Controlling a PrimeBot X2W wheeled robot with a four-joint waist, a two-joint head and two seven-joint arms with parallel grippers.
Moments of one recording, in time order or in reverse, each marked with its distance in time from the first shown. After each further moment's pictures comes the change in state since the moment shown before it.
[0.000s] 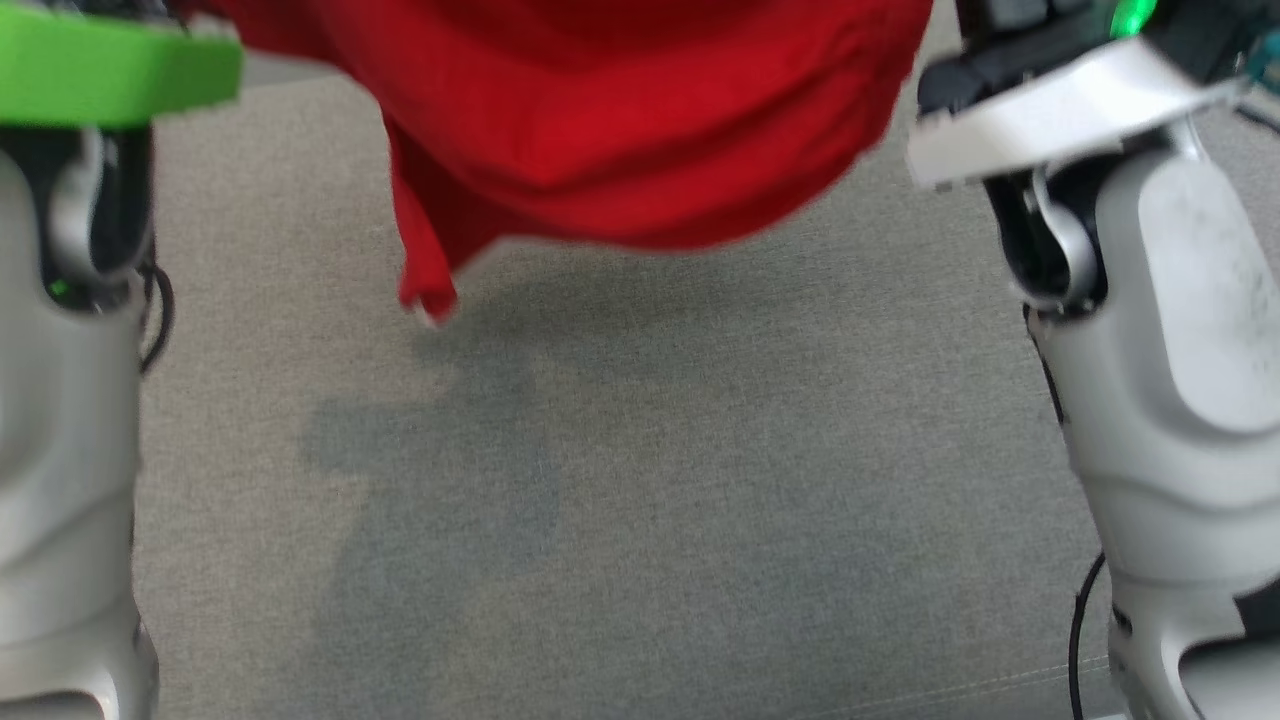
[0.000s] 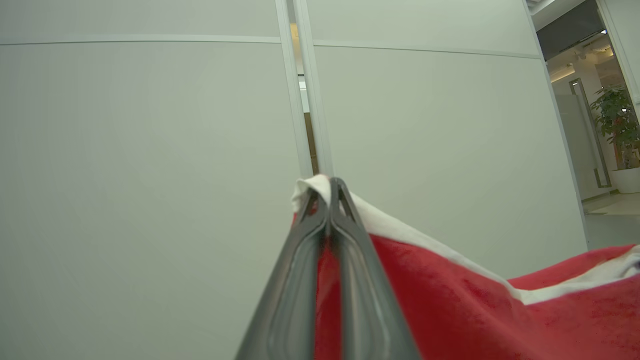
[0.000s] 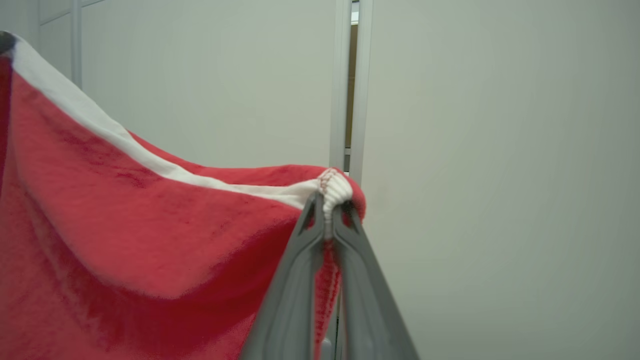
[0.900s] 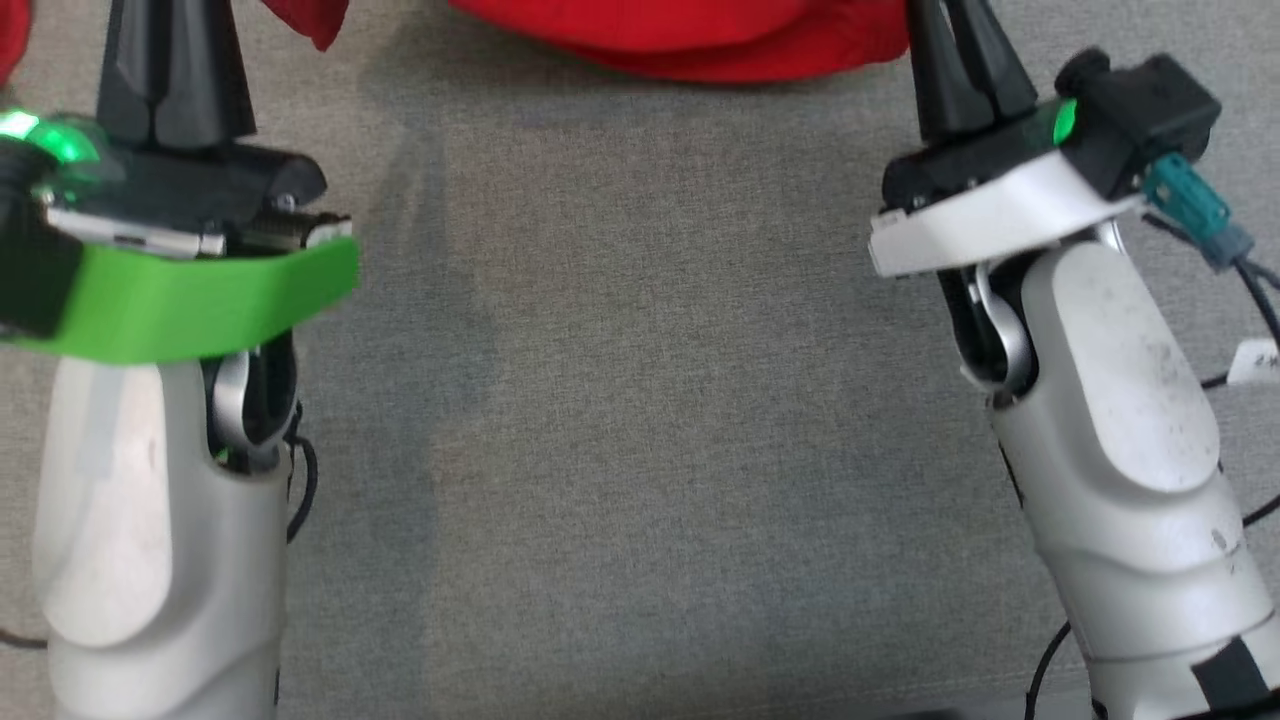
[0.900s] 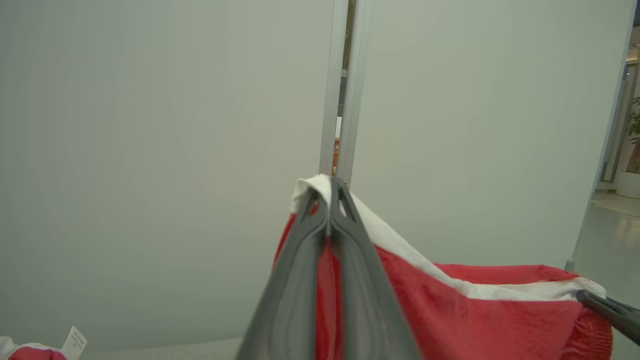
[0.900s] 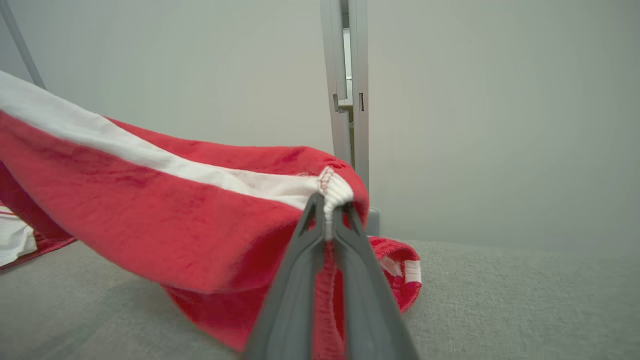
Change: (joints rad) left arm 0.247 -0.163 0.075 -0.018 0.025 -0.054 -0.203; right arm 0.060 0.035 0.006 0.179 -0.043 0.000 -0.206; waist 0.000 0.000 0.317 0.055
